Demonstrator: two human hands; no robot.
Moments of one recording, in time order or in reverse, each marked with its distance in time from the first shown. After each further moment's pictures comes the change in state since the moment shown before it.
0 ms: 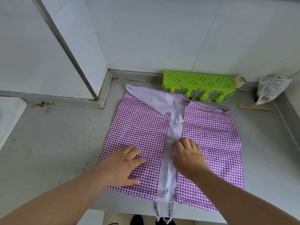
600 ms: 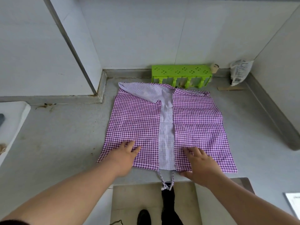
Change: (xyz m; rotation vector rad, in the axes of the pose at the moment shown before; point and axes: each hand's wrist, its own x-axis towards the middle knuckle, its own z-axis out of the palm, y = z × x) left_hand -0.043 0.050 0.016 0.022 -0.231 -0.272; right_hand -0.144 -0.006 -0.015 -0.013 -0.441 0.181
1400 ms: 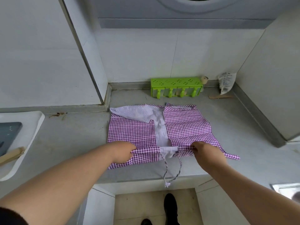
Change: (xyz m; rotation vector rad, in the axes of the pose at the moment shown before) left_hand -0.070 -0.024 -0.061 -0.172 0.035 0.089; right_hand -0.045 -0.002 -0.046 0.181 0.359 0.192
